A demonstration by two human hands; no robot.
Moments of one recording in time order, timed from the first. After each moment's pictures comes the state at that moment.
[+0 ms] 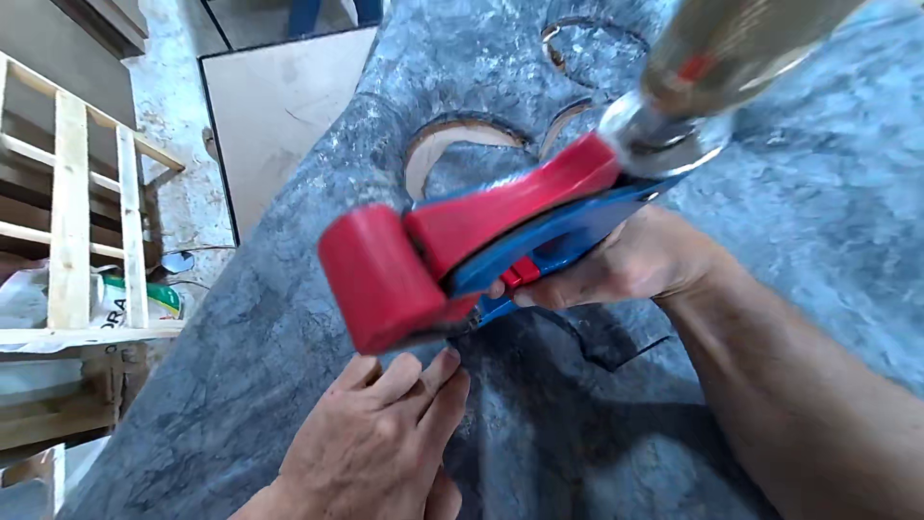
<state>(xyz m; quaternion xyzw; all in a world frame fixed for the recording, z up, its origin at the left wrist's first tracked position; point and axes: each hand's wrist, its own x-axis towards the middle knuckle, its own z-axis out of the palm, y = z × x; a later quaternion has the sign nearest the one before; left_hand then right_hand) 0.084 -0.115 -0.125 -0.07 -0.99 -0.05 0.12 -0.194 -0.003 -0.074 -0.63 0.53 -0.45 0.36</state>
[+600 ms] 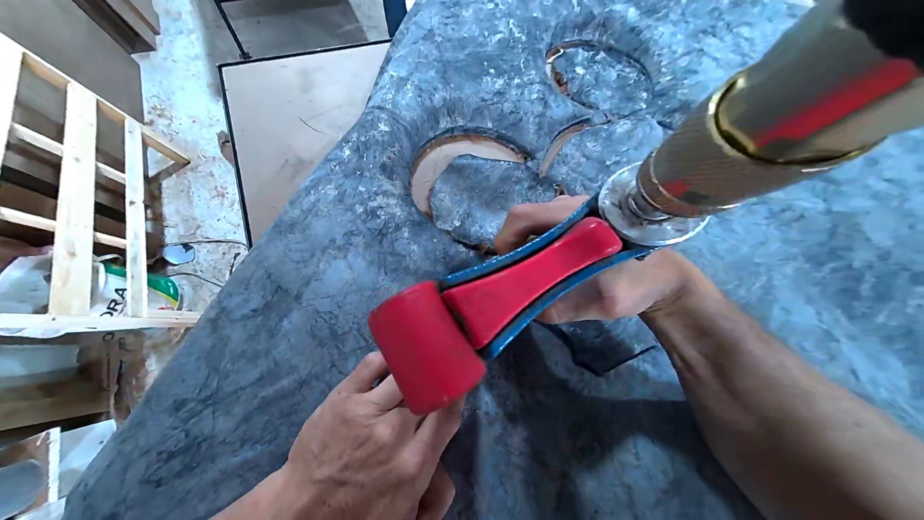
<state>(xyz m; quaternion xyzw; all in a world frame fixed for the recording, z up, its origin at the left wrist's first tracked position) 0.085 -0.114 -0.131 -0.08 -0.98 -0.07 0.17 -0.197 -0.004 -0.071 -0.64 0.53 -0.44 0.34</state>
